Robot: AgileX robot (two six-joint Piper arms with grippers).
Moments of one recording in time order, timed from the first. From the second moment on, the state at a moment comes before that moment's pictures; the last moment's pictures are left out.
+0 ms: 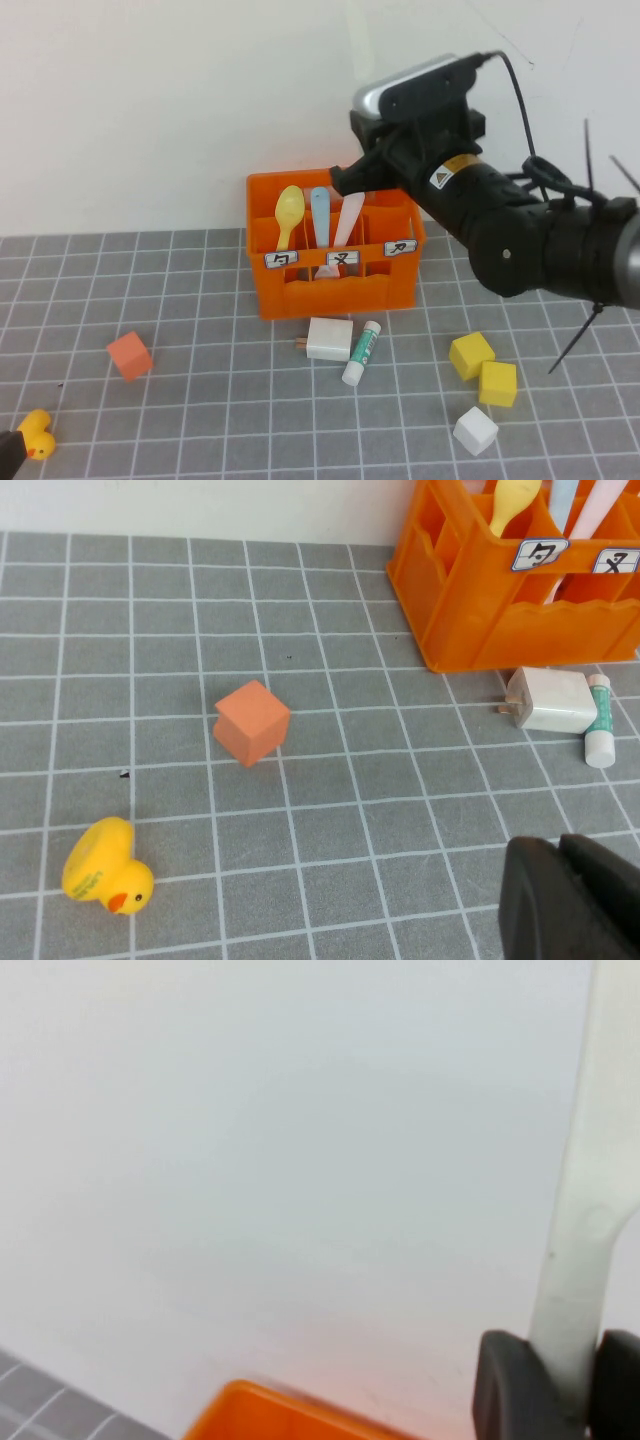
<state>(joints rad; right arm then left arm) 0.63 1.90 -1.21 0.36 -0.49 -0.36 -0.73 0.32 -0.33 0.62 0.74 -1.00</state>
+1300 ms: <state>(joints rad) 0.62 2.11 -1.22 0.56 -0.78 -0.45 -0.73 0.32 -0.33 0.62 0.74 -1.00</state>
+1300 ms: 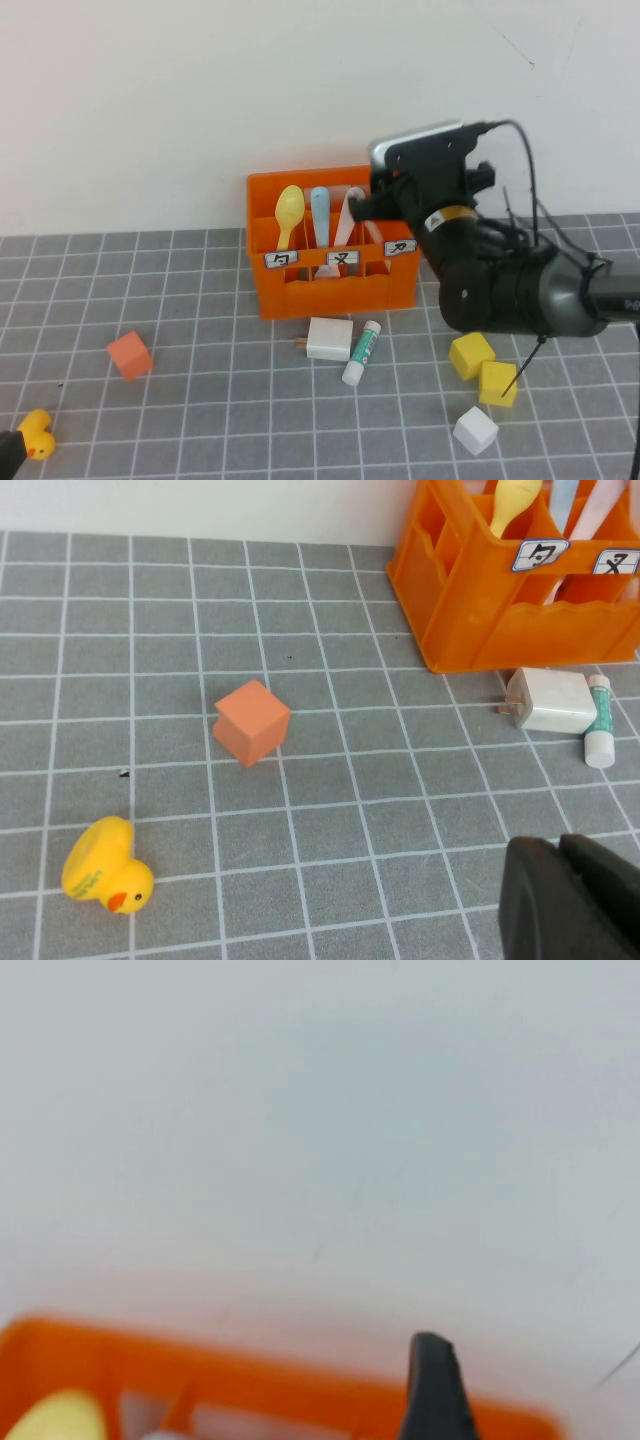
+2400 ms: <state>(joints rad) 0.77 0.90 -0.81 0.64 0.03 -1.20 -0.73 0.32 -0.33 0.62 0.74 -1.00</state>
